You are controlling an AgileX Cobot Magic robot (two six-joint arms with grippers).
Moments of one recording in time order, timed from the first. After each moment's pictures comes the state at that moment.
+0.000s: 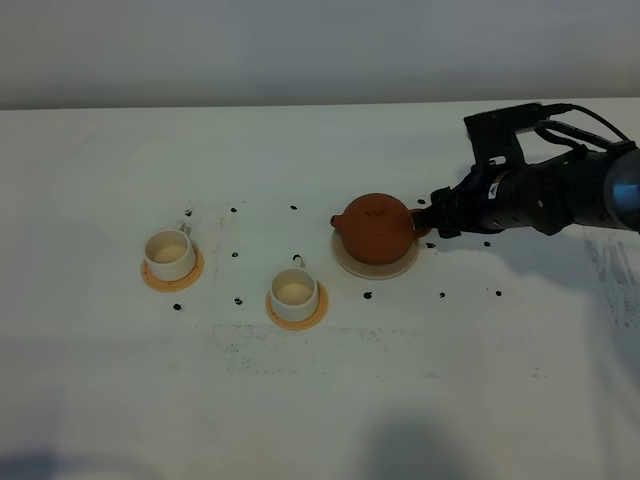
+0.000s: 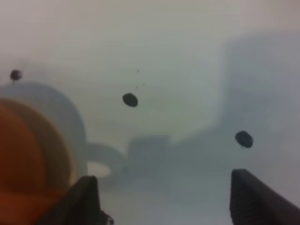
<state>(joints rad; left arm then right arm) 0.03 -0.01 -0.45 -0.02 1.06 -0.14 0.36 2.02 -1.15 -0.12 0.13 0.16</state>
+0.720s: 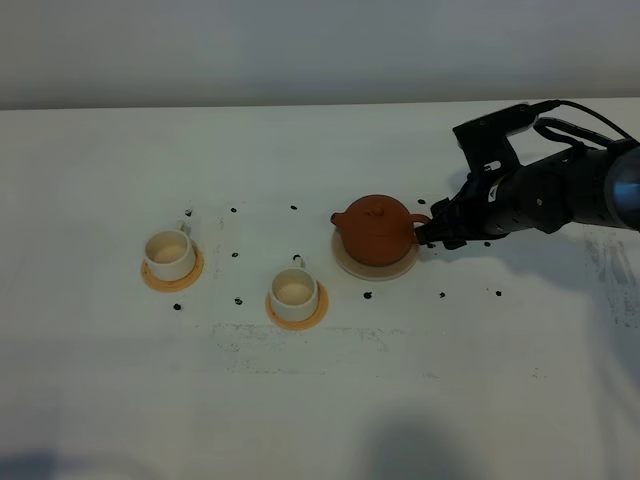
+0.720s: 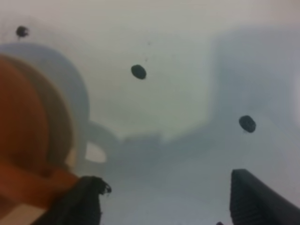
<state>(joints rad) 0.03 -0.01 -0.45 -0.02 1.06 -0.14 0.37 2.01 -1.15 -0.12 0.20 0.05</state>
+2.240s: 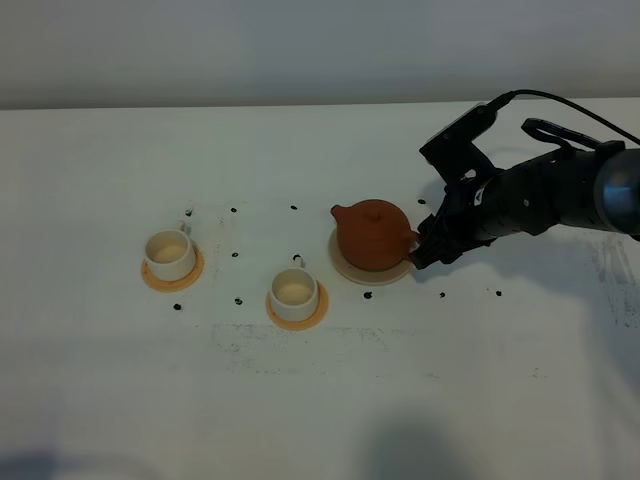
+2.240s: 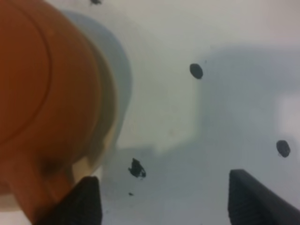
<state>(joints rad) 0.03 -0.01 -0.45 -0.02 1.06 -0.14 0.41 1.99 -1.15 -0.04 0.24 -0.27</state>
